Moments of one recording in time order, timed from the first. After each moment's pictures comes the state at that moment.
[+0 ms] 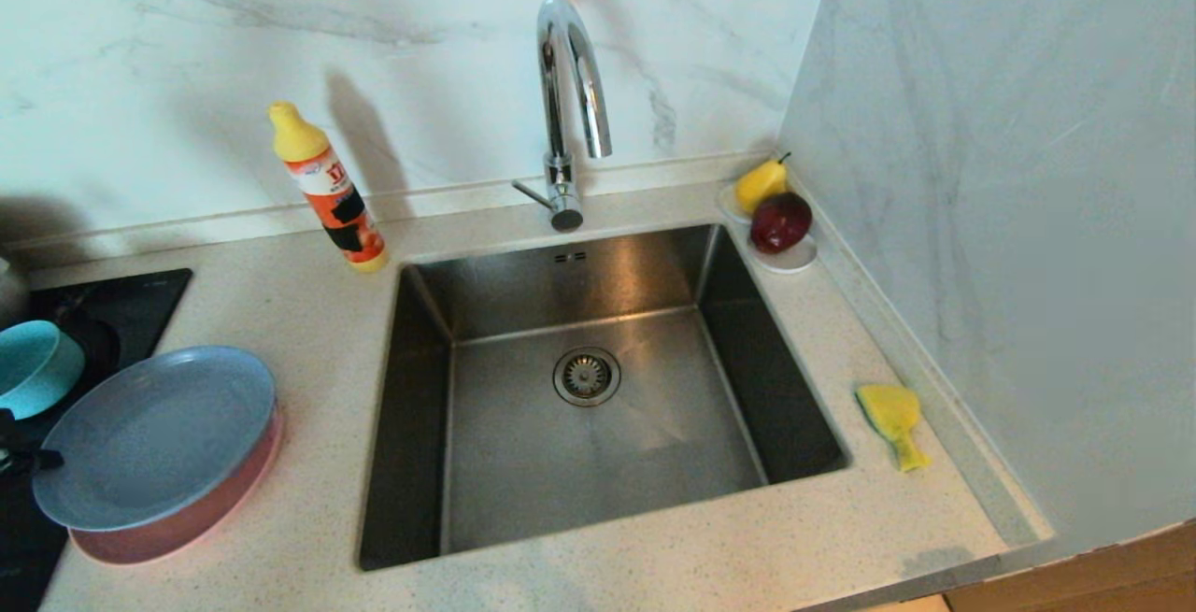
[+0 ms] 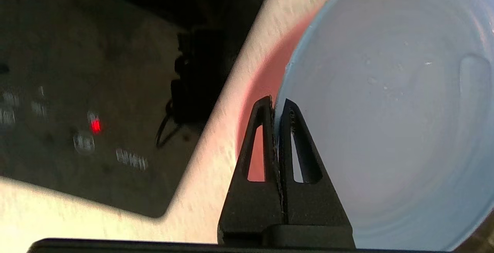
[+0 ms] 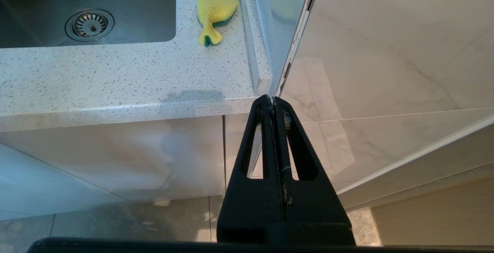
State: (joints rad) left arm 0.83 1.74 -0.93 0.02 -0.46 -0.02; right arm 0.00 0.00 -0.01 0.02 0.02 -0.05
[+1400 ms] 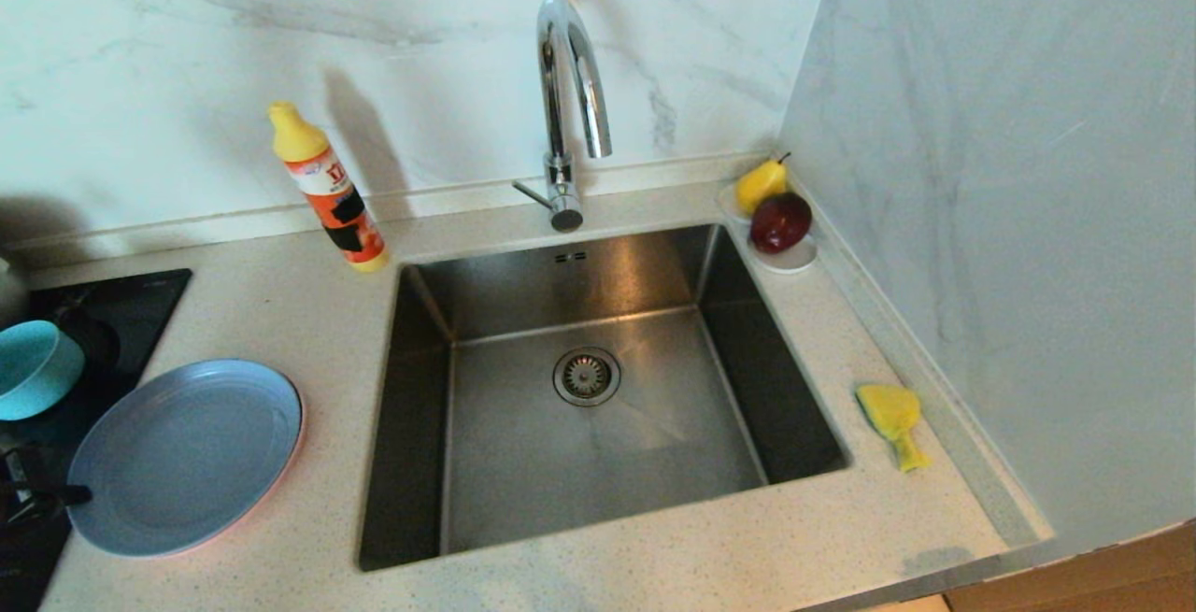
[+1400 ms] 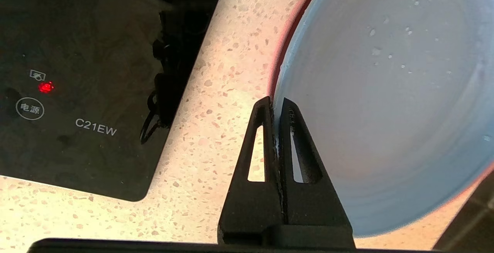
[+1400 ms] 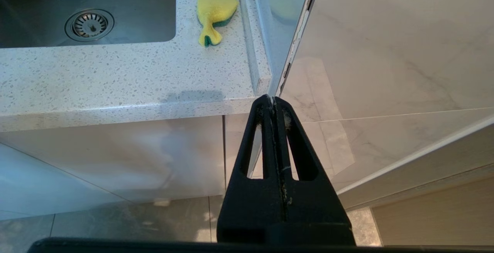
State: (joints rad) left arm 0.83 1.73 -0.80 0.00 -0.51 0.04; right arm 0.00 0.00 -0.01 0.02 0.02 -0.05
